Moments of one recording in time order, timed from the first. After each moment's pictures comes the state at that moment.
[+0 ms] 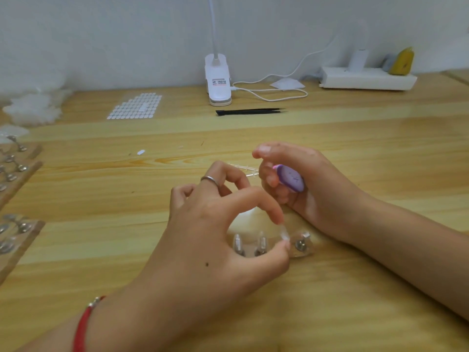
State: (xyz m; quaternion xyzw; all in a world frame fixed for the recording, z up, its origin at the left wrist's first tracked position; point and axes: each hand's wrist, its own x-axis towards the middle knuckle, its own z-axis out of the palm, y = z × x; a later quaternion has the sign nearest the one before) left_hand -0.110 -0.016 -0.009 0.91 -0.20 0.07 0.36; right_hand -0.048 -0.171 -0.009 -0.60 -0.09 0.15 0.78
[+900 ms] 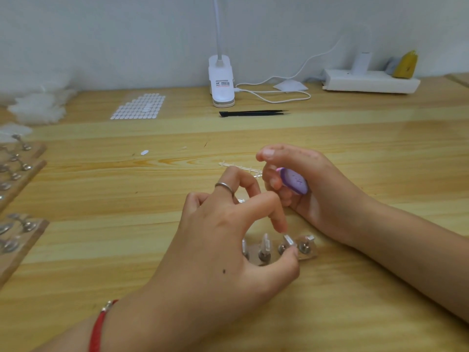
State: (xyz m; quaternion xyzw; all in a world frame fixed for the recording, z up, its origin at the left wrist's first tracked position) left_hand -0.113 -0.020 -0.012 0.92 -0.22 0.07 0.33; right_hand -0.046 -0.173 -0.011 -0.61 -0.09 0.15 0.77
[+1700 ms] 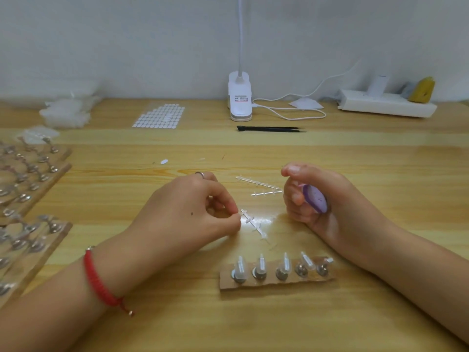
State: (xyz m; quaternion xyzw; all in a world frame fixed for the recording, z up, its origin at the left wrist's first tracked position) left_hand -0.053 0.035 -0.015 0.94 -0.13 0.04 0.31; right_hand -0.040 -0.175 -0.015 -0.58 -0.08 0.15 0.80
